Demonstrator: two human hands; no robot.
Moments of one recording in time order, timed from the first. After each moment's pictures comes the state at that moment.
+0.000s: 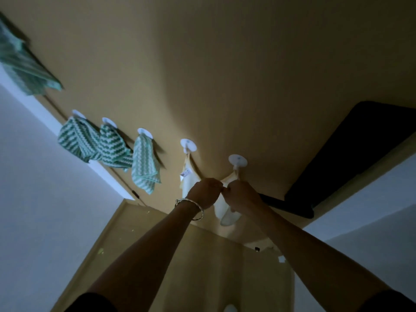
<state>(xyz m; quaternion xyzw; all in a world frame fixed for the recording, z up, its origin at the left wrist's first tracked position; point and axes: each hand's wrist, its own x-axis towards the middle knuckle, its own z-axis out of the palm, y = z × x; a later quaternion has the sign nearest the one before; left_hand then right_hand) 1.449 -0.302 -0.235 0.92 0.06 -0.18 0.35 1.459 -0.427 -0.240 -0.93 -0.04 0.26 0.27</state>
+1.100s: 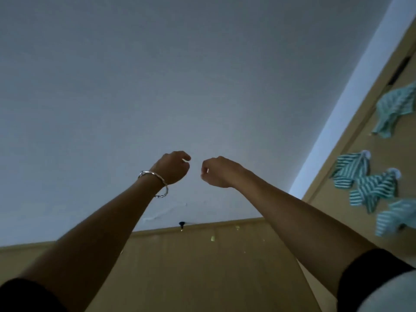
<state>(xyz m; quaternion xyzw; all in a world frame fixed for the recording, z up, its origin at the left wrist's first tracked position) 0.743 0.054 -0.087 0.81 0.51 0.18 0.22 0.891 0.005 -0.071 -0.71 -0.69 0.12 -0.01</state>
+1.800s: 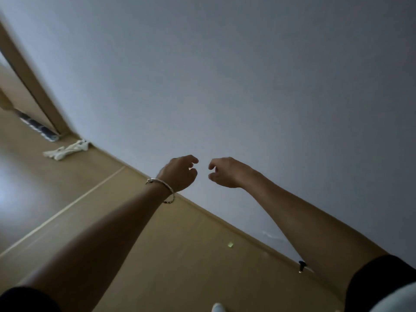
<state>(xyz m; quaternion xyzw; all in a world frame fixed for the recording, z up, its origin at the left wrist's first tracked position) 0.348 0.156 -0.116 0.56 0.79 0.21 0.15 0.486 0.235 -0.112 -0.41 -0.89 0.21 -0.04</state>
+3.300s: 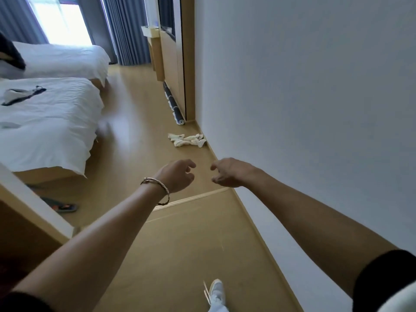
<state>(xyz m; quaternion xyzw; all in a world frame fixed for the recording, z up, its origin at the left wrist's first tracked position) -0.372 0.155 -0.132 0.29 0.92 0.23 0.13 -0.310 0.306 -0.109 -0.09 -0.98 0.08 -0.18</state>
